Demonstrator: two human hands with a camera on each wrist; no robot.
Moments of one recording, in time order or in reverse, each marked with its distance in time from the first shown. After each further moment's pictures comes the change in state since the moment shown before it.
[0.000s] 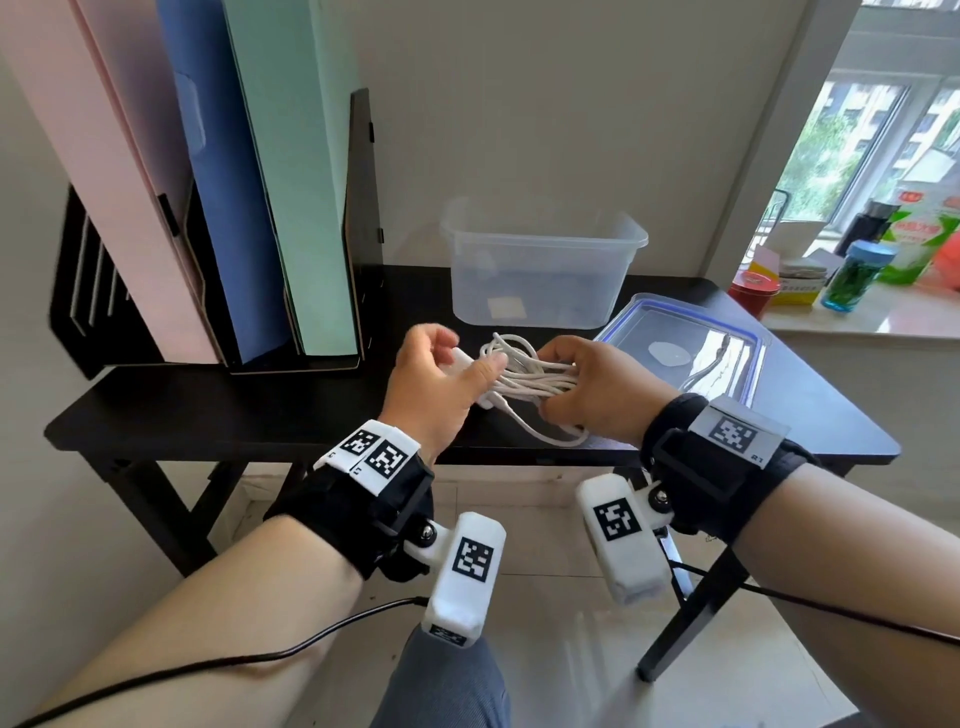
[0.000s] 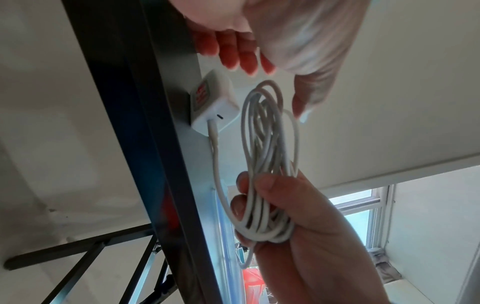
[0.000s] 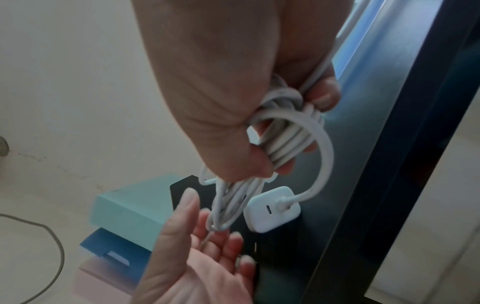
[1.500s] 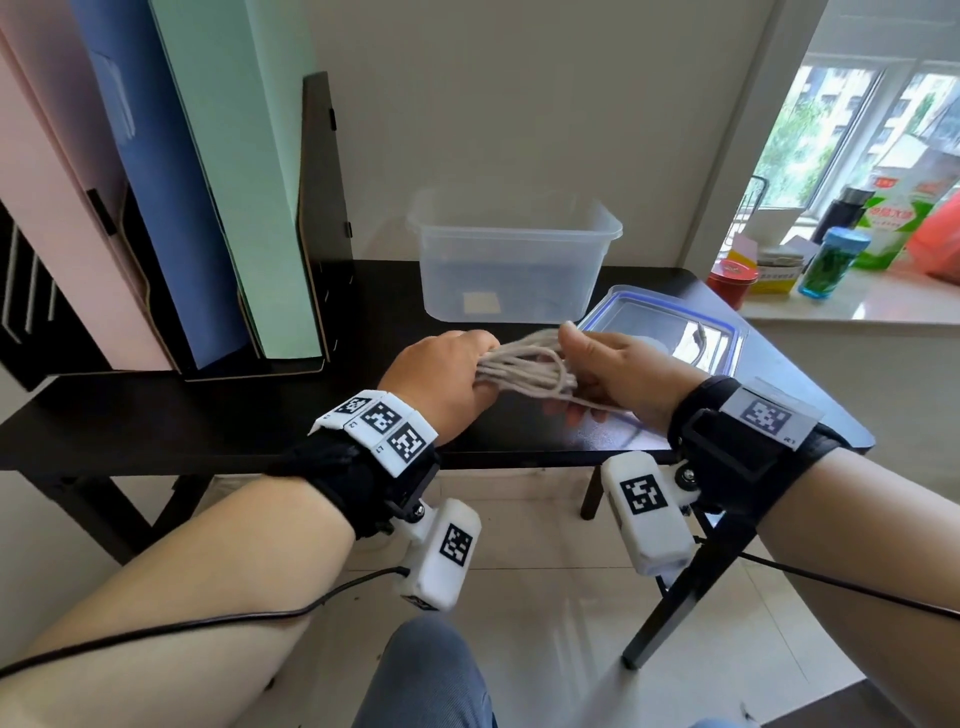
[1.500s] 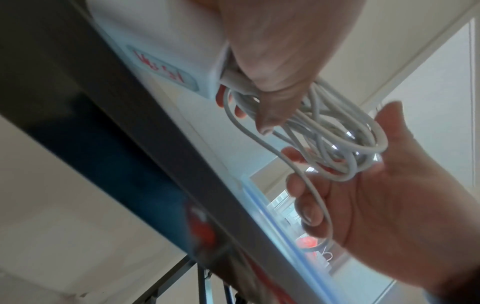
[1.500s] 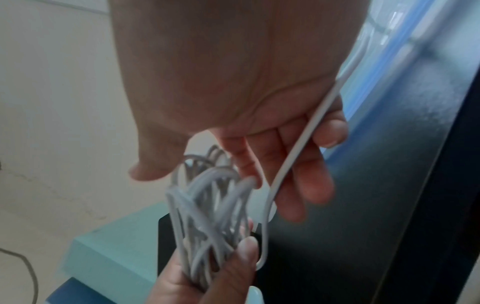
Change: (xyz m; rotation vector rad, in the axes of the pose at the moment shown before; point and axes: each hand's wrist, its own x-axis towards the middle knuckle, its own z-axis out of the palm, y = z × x) left_hand 0.024 0.020 0.021 0.863 -0.393 0.313; right_hand -0.003 0.022 -0.032 0.371 -0.131 0.058
